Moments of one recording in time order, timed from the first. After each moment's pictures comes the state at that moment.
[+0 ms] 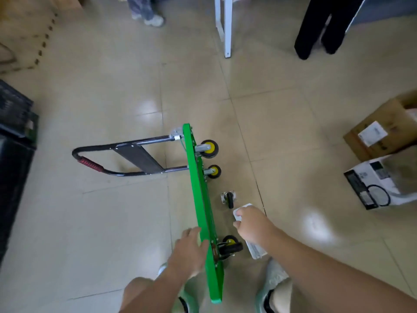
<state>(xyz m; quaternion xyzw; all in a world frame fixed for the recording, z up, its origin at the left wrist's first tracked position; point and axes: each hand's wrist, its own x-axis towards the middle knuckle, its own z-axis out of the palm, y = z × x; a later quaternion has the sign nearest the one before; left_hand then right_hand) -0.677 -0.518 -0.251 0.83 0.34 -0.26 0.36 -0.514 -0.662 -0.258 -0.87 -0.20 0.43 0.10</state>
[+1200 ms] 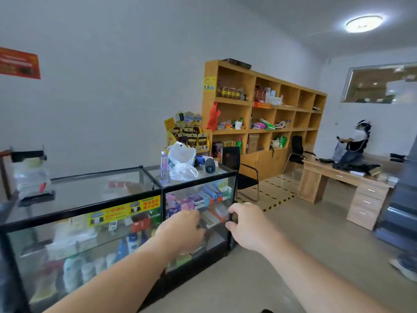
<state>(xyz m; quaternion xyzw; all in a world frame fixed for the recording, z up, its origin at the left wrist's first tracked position) -1.085 -0.193 0.358 0.76 0.64 0.12 0.09 -0.897 -0.211 0.384 -0.64 -0.74 0.07 0.19</state>
